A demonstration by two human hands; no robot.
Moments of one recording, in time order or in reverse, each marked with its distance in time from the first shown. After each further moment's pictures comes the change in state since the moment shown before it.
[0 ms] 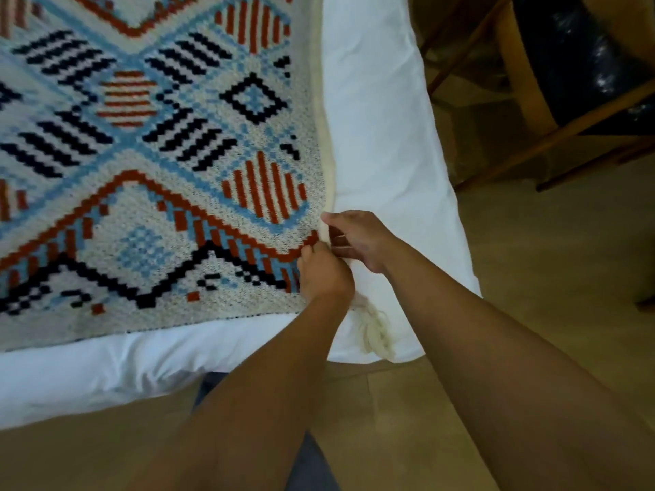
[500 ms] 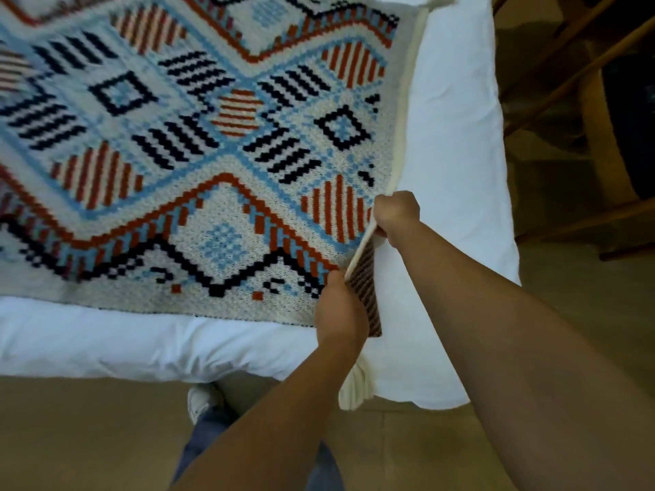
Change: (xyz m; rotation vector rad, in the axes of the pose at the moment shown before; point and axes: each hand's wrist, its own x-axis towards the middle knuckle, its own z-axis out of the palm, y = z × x) left_hand -0.018 -0.046 -0.045 -0.259 0.120 -0.048; right_hand 0.050 -0.060 0.055 -0.341 0.331 -0.093
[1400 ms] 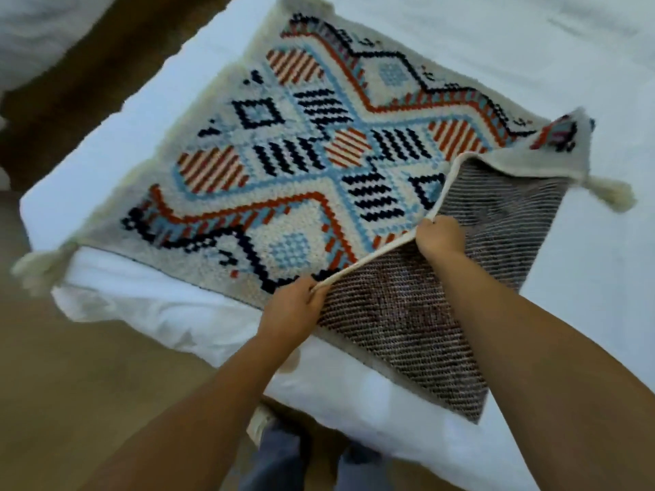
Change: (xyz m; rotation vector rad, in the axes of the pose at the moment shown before) left_hand 0.127 -0.239 -0.444 0.119 0.111 0.103; right_hand -0.126 -0.215 0.358 -0.496 0.045 -0.376
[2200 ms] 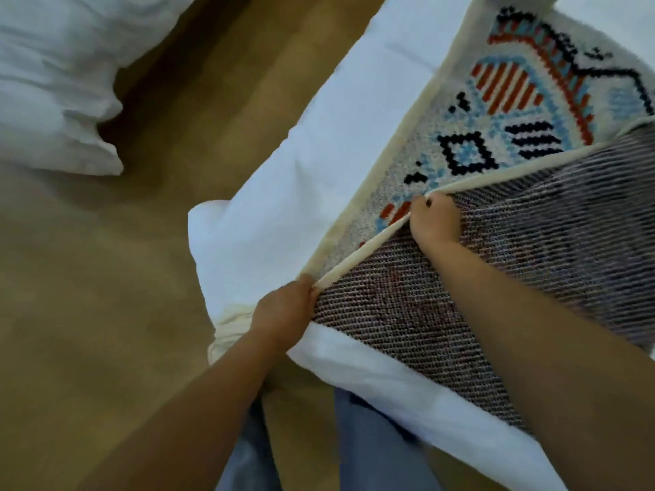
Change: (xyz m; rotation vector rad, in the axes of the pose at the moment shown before) left_hand 0.079 -0.268 -0.228 0.235 -0.087 -0.092; right_hand -0.072 -0.308 0.234 0.014 -0.096 -0.153
